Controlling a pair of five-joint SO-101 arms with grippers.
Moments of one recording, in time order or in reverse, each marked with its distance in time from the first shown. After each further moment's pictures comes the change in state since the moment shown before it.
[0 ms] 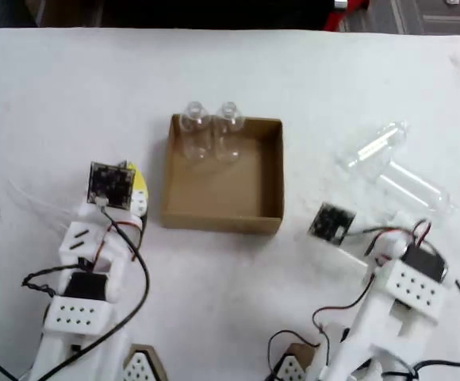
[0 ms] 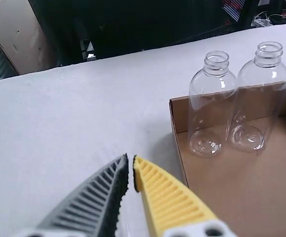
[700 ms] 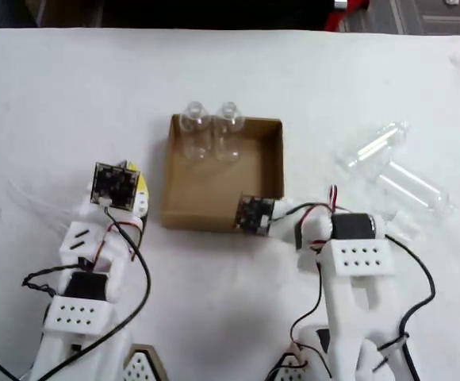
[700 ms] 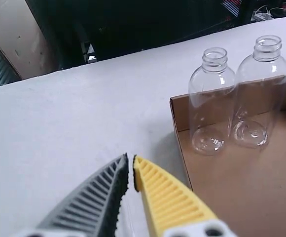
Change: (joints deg) left arm 0.0 0.0 0.0 0.0 -2.5; right arm -33.0 7.8 -3.7 0.4 -17.1
